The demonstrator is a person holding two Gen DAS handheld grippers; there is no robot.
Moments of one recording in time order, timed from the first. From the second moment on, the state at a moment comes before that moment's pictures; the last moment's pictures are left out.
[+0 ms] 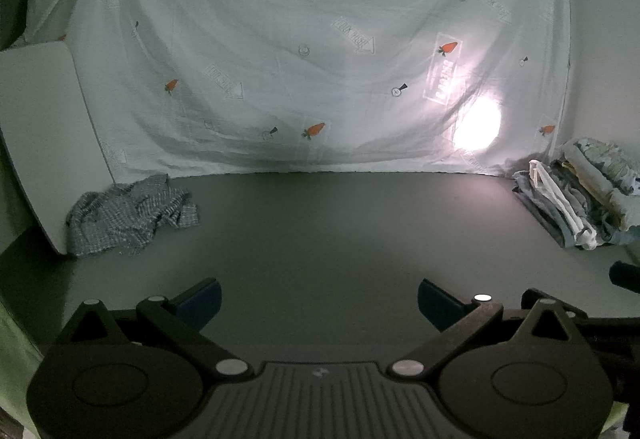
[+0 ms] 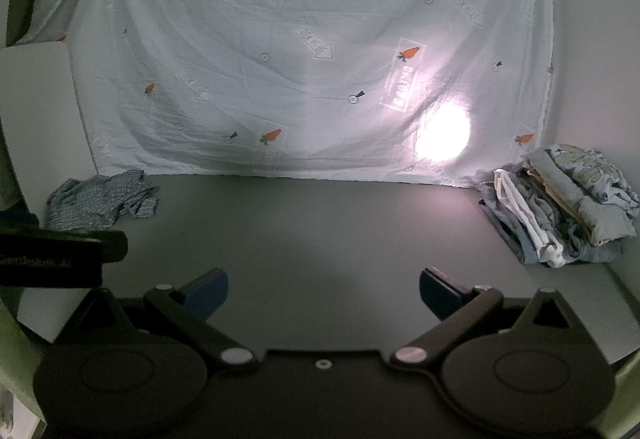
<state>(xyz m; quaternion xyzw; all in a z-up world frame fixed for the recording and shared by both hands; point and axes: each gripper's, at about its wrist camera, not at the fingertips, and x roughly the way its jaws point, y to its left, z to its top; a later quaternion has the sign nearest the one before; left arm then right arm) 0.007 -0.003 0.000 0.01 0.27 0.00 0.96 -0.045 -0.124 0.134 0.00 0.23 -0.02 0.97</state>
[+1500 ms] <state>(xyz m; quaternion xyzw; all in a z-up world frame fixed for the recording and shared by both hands) 0.290 0.232 -0.112 -0.35 0.40 0.24 0.81 0.345 -0.049 0.037 0.13 0.40 0.16 0.89</state>
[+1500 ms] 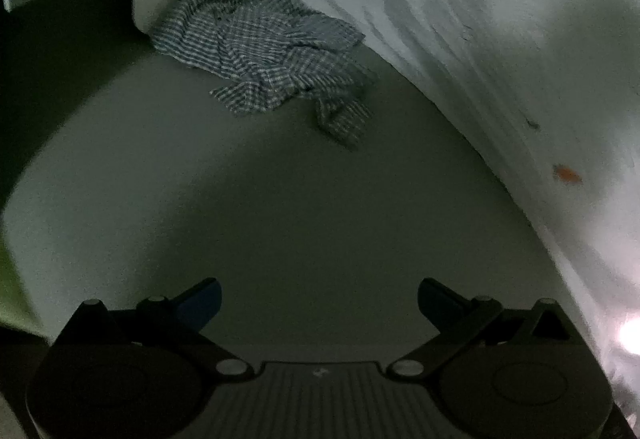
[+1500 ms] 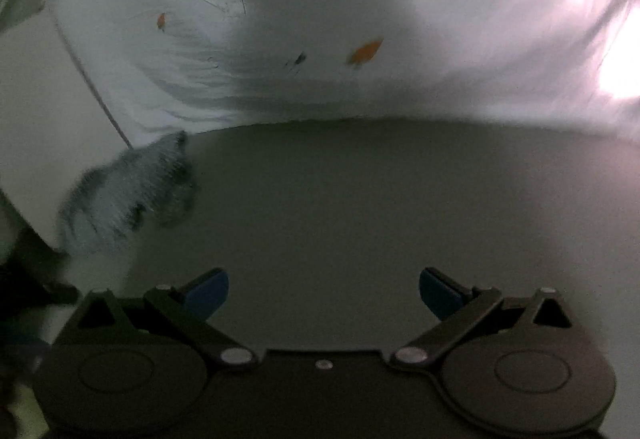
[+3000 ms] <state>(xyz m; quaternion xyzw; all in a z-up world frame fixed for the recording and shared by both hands) 0.389 0.326 -0.165 -0.43 0.39 0.17 0.80 0.411 -0.041 -0.015 0.18 0.46 0.12 0.86</state>
